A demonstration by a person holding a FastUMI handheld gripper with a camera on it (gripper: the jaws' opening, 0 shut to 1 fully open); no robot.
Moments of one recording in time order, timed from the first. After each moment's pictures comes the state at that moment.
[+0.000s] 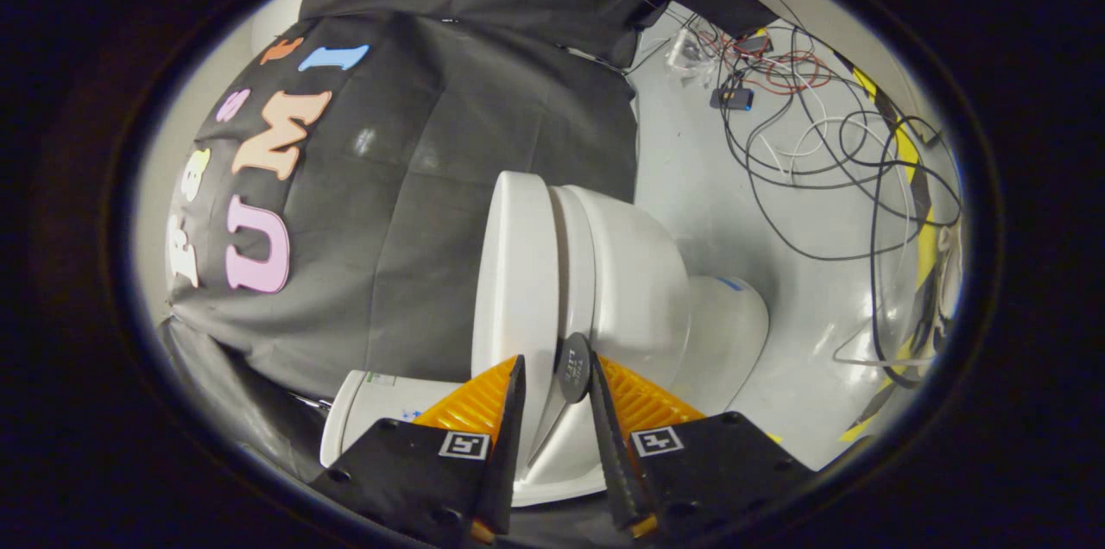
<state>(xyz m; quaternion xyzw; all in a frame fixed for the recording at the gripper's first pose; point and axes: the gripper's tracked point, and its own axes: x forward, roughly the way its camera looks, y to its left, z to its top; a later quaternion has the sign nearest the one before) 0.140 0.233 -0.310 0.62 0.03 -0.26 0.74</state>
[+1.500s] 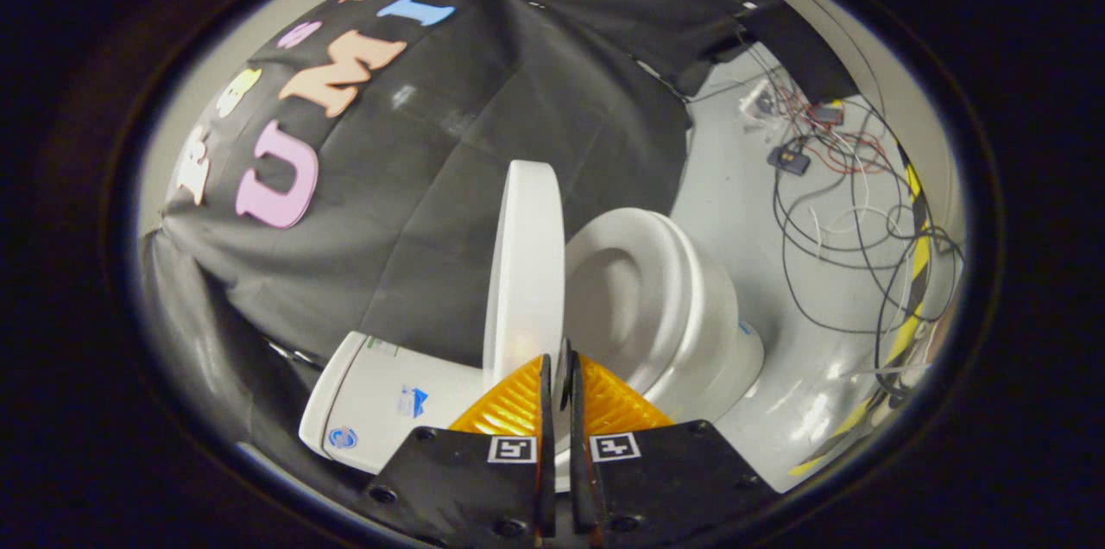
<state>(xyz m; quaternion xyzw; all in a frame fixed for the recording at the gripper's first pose) 0.157 0.250 -0.201 0.49 0.07 -0.24 0.83</state>
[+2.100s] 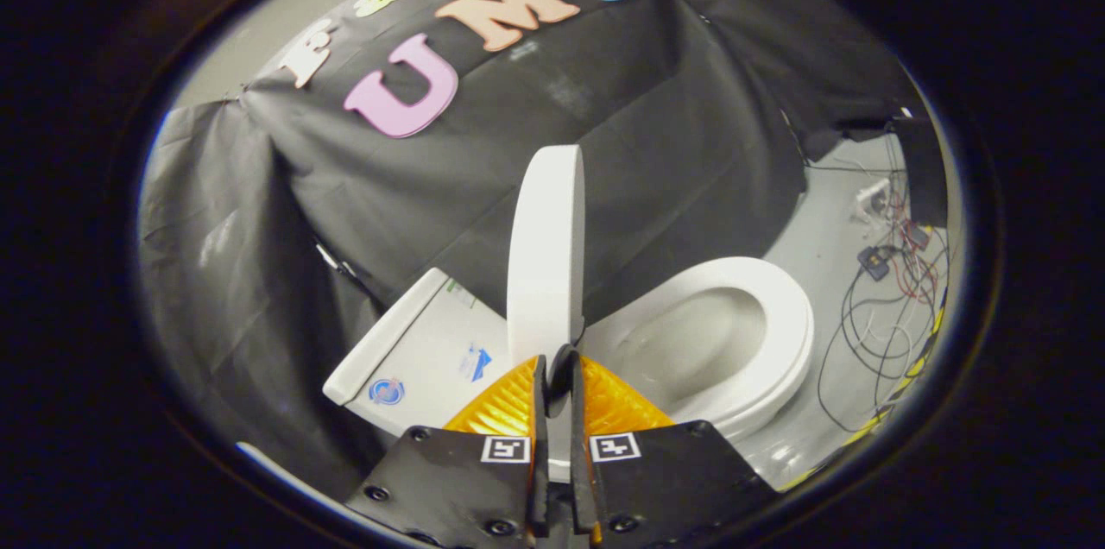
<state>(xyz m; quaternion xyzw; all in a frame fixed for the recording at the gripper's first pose) 0.214 0.321 -0.094 0.34 0.08 -0.13 0.93</state>
